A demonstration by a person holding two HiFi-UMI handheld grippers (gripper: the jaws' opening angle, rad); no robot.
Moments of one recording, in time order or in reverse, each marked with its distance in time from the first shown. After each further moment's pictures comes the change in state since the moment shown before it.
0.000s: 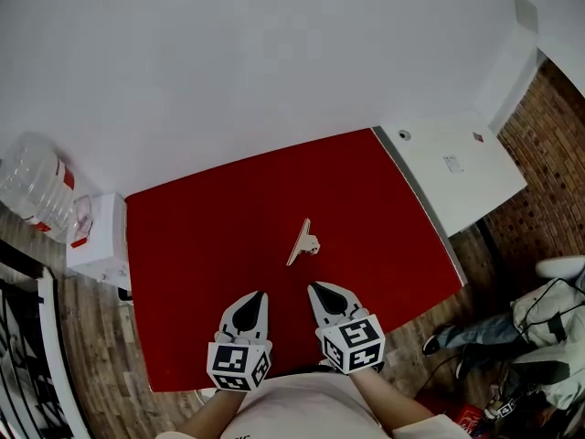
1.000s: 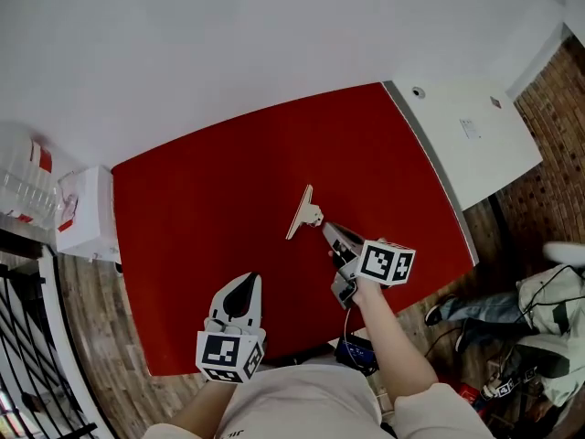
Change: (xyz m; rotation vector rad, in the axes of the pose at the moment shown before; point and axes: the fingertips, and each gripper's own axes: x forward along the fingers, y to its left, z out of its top) left arm 0.031 0.023 -0.028 0.012 0.075 0.001; right arm 0.101 -0.115 -0.040 0.671 0.027 0.168
